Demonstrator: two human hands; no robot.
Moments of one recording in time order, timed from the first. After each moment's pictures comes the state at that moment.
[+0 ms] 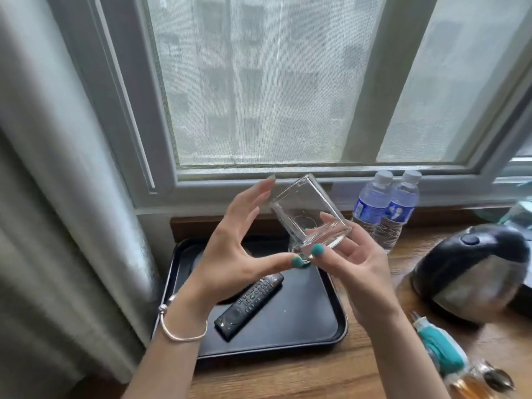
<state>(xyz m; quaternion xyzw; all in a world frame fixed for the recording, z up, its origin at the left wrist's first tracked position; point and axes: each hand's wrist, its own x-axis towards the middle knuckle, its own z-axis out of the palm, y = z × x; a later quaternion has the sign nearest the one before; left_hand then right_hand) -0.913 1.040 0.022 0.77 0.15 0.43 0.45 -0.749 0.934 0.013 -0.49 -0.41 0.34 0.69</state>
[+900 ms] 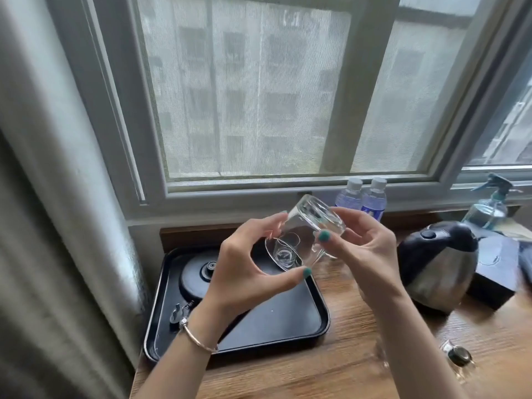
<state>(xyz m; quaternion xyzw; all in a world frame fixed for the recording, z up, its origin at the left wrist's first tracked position) -0.896 1.014 0.002 0.79 0.13 0.50 0.33 -0.735 0.906 0.042 -0.54 -0.44 0.21 0.69</state>
